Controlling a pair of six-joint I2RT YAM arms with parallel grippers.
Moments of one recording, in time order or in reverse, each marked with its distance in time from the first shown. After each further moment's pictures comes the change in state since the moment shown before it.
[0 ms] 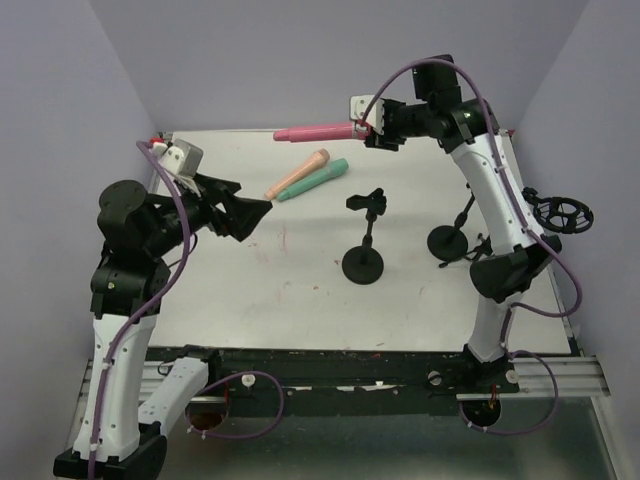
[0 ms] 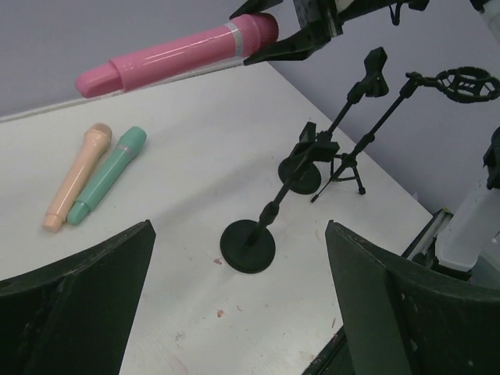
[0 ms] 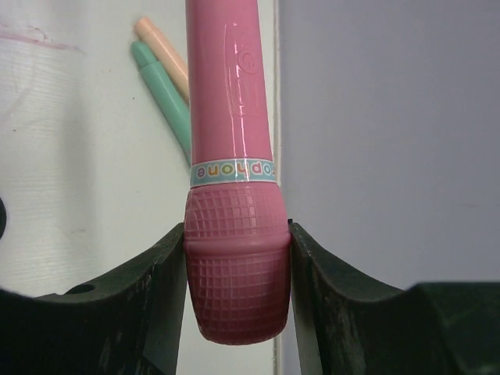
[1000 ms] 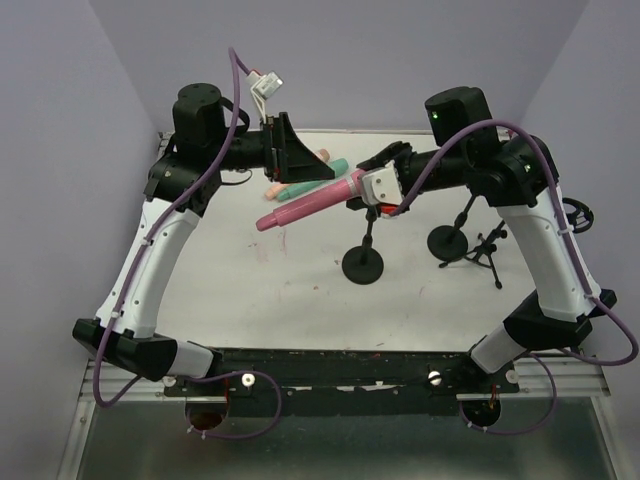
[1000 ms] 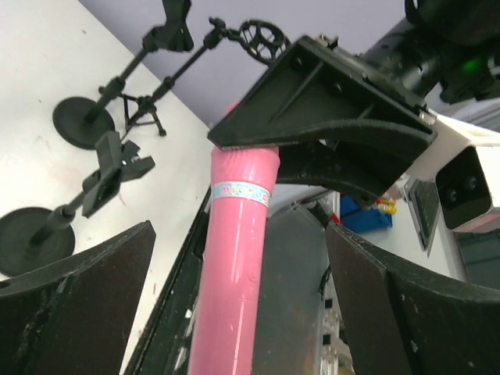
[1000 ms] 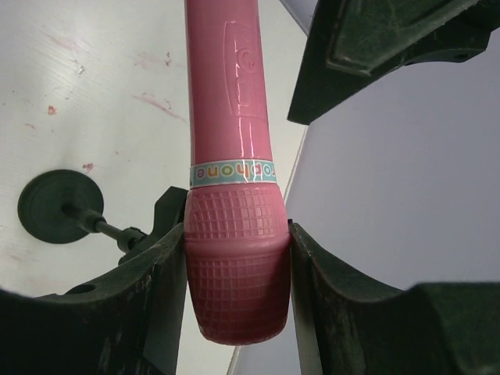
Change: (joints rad) left arm -0.196 0.591 0.542 -0.021 0.386 -0.411; right arm 0.259 -0.354 -0.038 -0.310 -0.020 -0.192
